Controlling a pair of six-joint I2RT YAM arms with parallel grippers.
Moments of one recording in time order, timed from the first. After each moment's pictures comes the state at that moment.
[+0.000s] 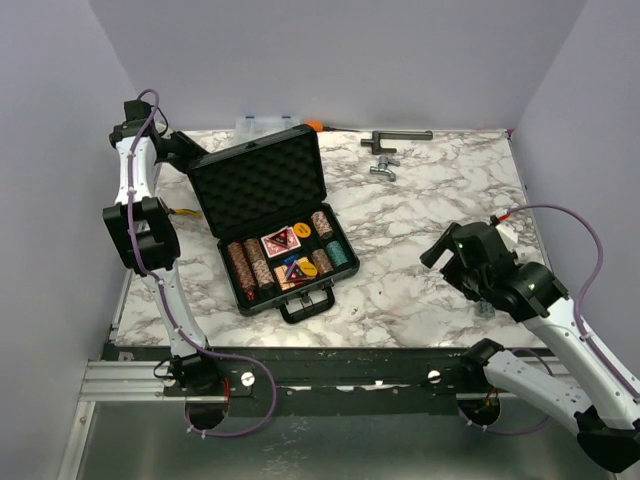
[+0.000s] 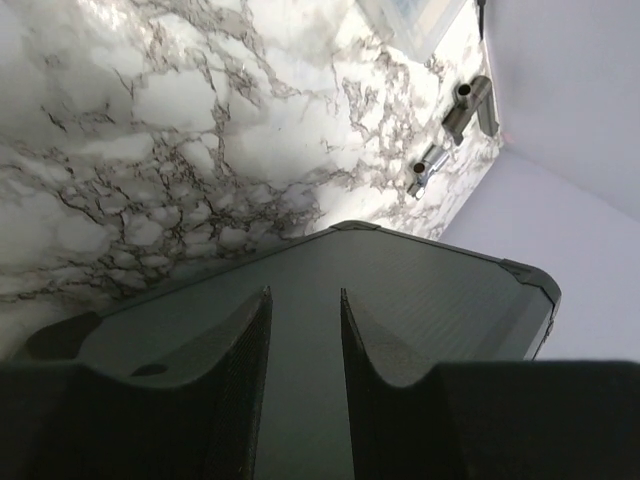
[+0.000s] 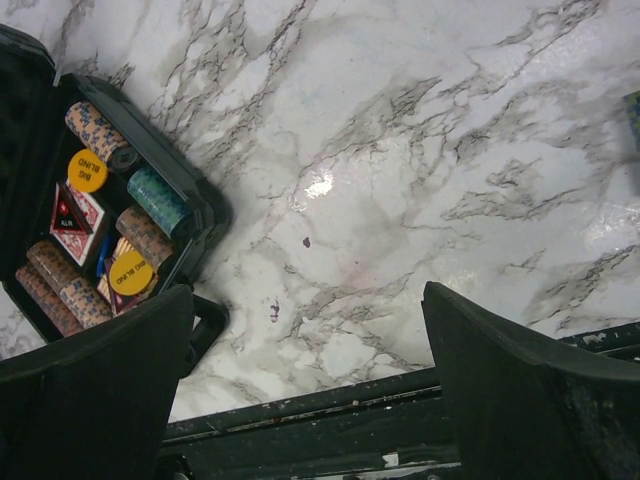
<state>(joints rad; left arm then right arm) 0.29 2.24 2.18 -1.02 0.71 -0.73 0.59 0.80 0.95 -1.02 0.38 1.08</state>
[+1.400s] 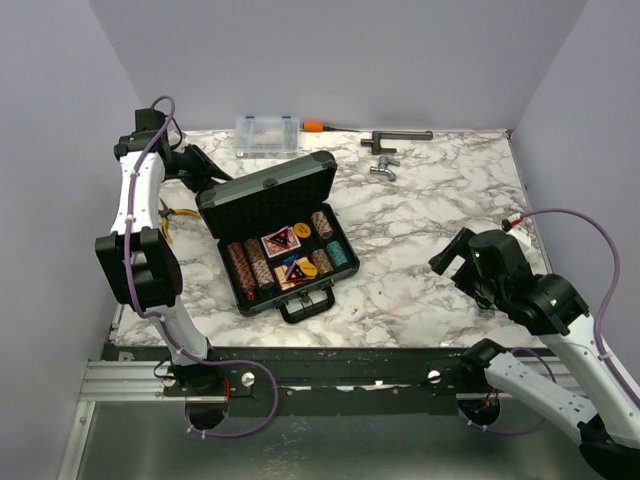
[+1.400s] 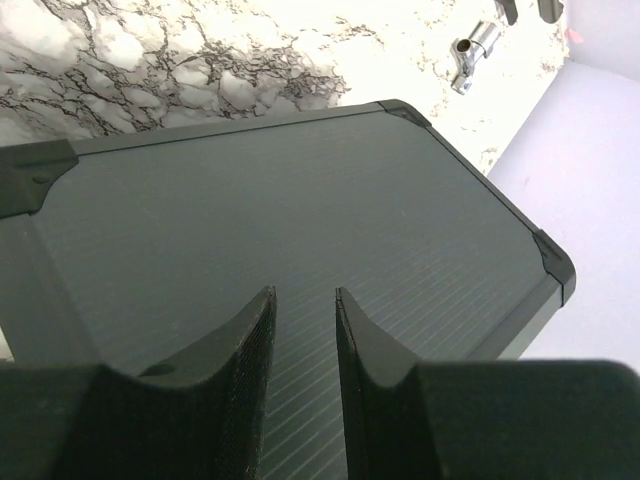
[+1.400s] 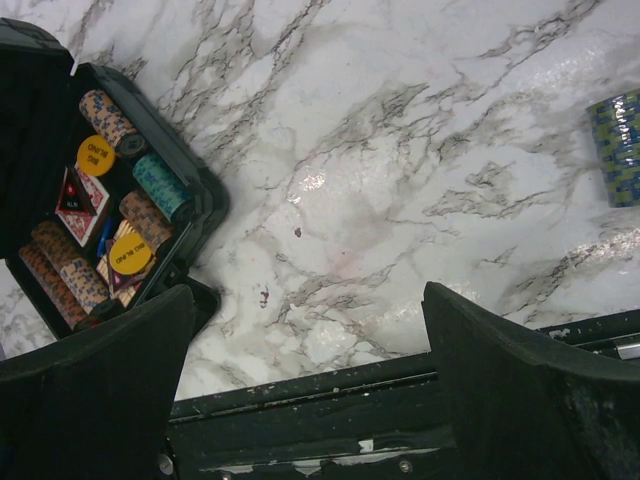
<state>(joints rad) 0.19 1.83 1.77 -1.06 0.66 -0.65 0.59 0.72 0.99 -1.10 0.38 1.01</state>
